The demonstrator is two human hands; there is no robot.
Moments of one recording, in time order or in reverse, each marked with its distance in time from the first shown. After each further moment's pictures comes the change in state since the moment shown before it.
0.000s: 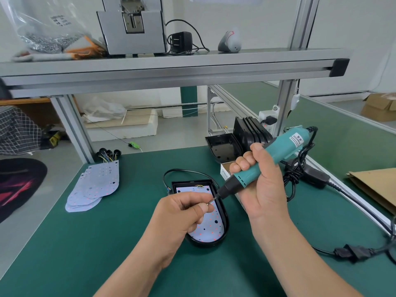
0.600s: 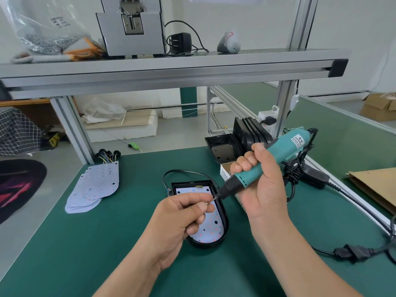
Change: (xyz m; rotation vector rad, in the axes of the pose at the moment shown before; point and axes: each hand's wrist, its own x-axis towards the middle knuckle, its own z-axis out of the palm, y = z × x) left_hand 0.002 -0.001 -0.002 -0.191 -0.057 -0.078; right_hand 0.001 0.000 -0.003 0.051 -0.018 0.010
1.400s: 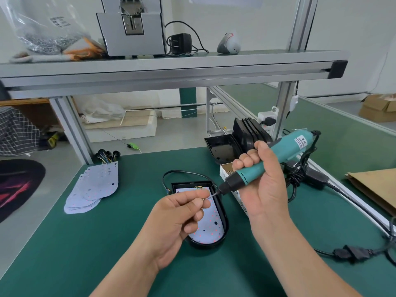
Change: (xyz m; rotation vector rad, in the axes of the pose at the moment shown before) left_hand 0.002 0.004 -0.005 -0.099 -0.030 -0.045; right_hand 0.005 -0.002 0.001 0.023 0.005 -0.027
